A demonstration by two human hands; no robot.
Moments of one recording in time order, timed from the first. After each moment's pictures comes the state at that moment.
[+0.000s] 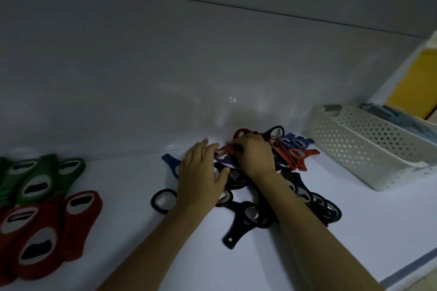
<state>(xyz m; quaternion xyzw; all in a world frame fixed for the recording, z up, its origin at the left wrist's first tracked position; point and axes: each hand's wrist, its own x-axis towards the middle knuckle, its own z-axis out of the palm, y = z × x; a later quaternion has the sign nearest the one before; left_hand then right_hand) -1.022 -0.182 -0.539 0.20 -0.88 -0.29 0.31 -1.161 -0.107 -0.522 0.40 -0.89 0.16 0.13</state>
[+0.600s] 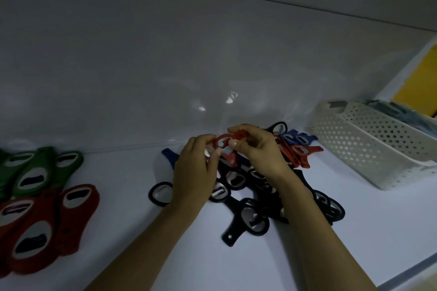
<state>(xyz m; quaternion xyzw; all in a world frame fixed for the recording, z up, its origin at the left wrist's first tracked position) -1.019 -0.184 -0.533 0.20 -0.81 -0.35 0.42 -1.134 -0.086 -0.498 0.40 -0.69 0.59 -0.14</state>
